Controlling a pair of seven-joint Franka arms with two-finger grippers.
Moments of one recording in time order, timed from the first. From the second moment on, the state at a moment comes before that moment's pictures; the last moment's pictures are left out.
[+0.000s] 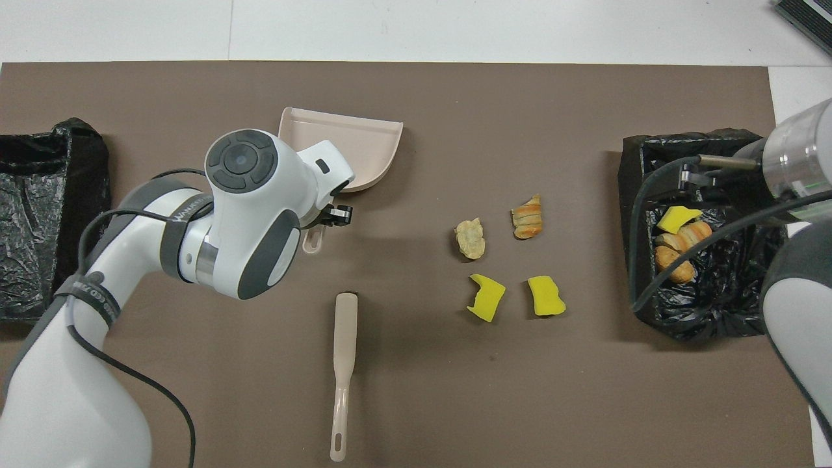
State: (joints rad) left arm -0.46 0.31 0.03 -1.76 0.00 2.09 -0.19; right arm -0.05 0.05 0.23 -1.43 -0.04 1.51 0.36
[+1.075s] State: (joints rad) left arm -0.15 0.34 0.03 -1.63 0.03 1.91 0.59; right arm 0.29 0.05 0.31 -1.57 -0.02 1.62 0.67
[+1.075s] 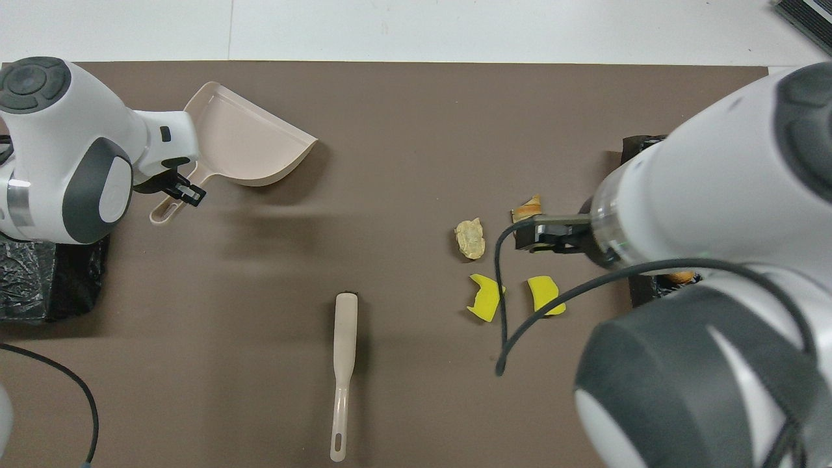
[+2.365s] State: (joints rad) left arm -0.11 0.35 0.03 -1.66 0.03 1.94 1.30; right arm 0.75 0.29 0.30 -1.98 -0.02 2.23 1.07
